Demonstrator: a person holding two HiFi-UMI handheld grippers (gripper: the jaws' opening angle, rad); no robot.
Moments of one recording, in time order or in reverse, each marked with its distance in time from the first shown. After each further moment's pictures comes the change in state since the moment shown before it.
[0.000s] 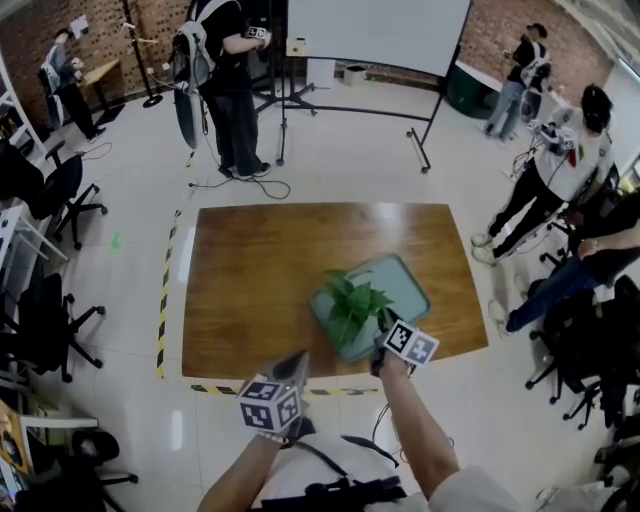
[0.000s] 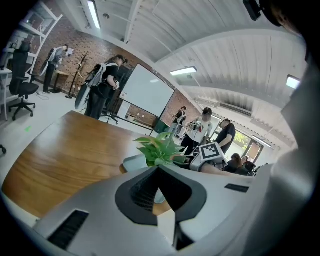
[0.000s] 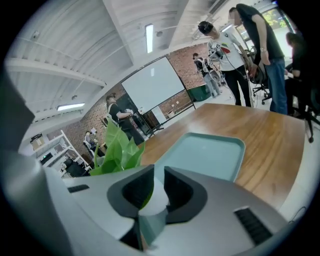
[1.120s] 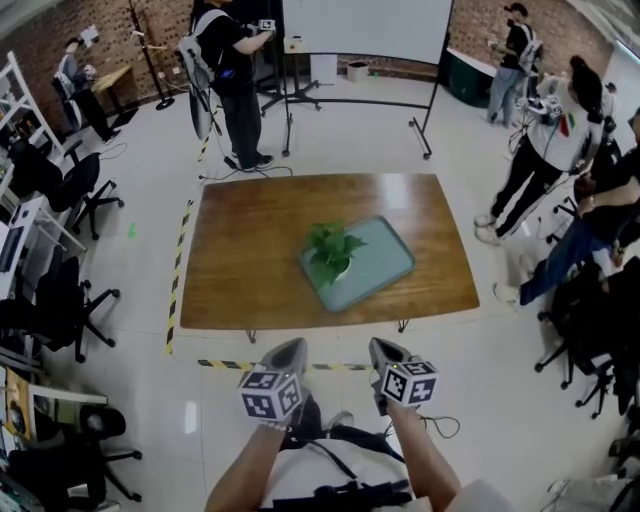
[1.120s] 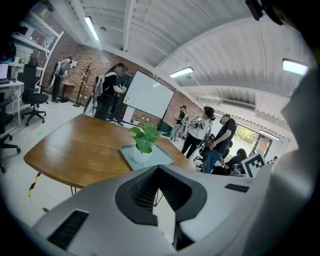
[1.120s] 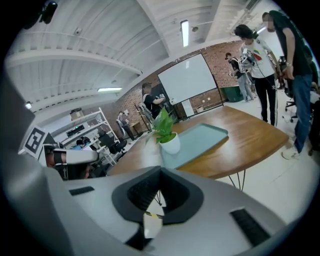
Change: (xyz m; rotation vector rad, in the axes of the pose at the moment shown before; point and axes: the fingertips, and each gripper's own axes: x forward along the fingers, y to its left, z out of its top) left arm -0.063 -0.089 -0.089 0.038 -0.055 0.098; right arm -0.214 -0.008 -0.118 -0.308 0.108 0.260
